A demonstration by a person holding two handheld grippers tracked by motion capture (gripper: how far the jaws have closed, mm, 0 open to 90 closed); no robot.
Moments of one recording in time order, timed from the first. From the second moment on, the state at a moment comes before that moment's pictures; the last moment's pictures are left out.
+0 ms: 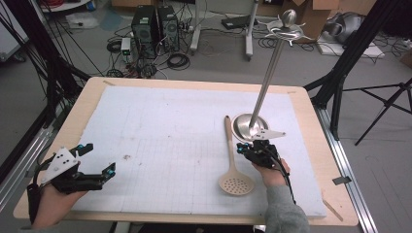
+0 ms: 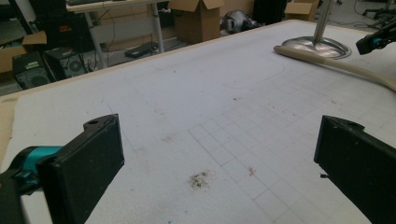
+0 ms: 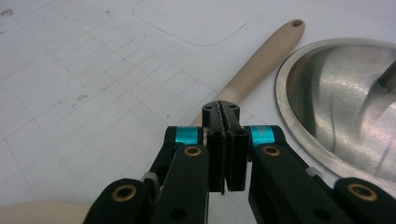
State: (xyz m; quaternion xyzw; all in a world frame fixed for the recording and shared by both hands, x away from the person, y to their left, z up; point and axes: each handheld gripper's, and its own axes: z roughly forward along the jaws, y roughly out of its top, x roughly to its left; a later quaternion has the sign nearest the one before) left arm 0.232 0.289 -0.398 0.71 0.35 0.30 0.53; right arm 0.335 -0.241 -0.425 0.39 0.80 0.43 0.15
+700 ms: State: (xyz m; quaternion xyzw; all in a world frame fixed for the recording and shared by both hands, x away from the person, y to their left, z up) left arm 0.226 0.291 -0.400 0.71 0.36 0.30 0.53; right arm 0.345 -0.234 -0.438 0.41 0.81 0.40 0.13
